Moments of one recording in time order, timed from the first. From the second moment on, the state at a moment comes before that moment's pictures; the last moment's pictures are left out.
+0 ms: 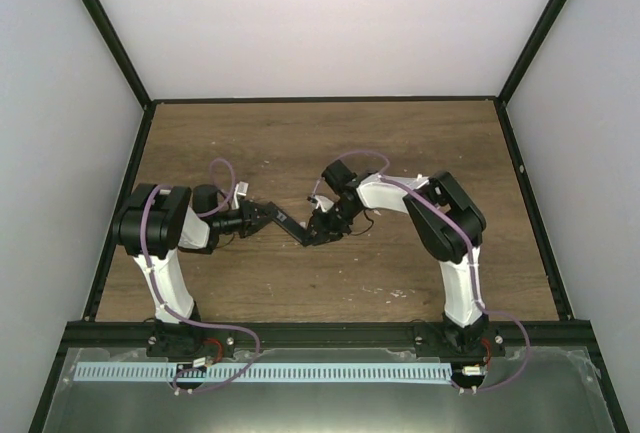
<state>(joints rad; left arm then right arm) -0.09 1.93 0.47 0.89 1.06 -0.98 0.66 2.05 1.28 -0.57 -0.73 0.34</state>
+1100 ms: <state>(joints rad) -0.20 1.81 0.49 0.90 1.23 -1.08 0.67 1.61 0.98 -0.39 -0.56 0.20</state>
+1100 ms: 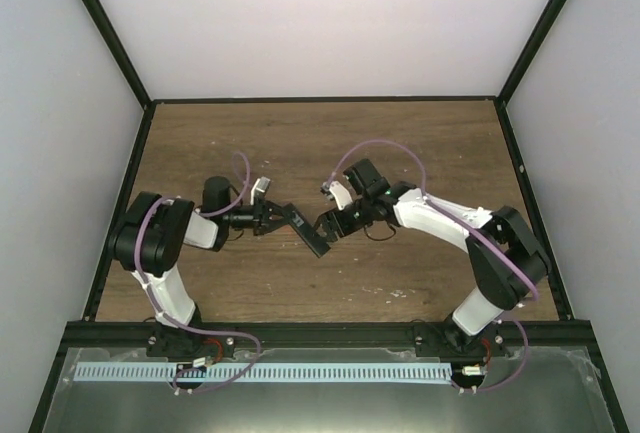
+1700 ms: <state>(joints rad) -0.25 1.66 0.54 0.82 1.34 -1.07 0.67 1.57 1.06 -0.47 -0.71 0.16</state>
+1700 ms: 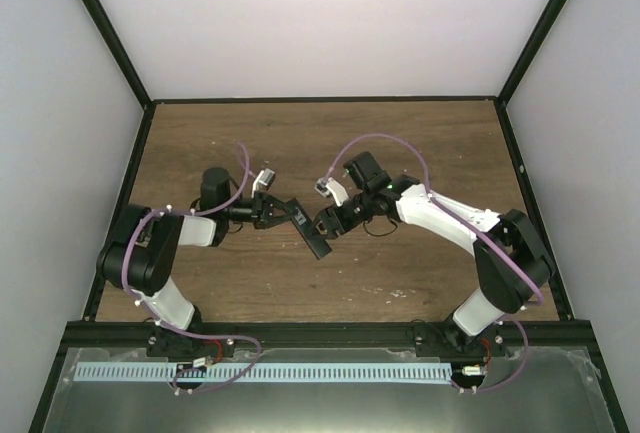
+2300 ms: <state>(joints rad) -0.26 1.61 0.55 0.83 1.39 -1.08 0.67 1.59 1.09 -0.50 -0.91 0.14</state>
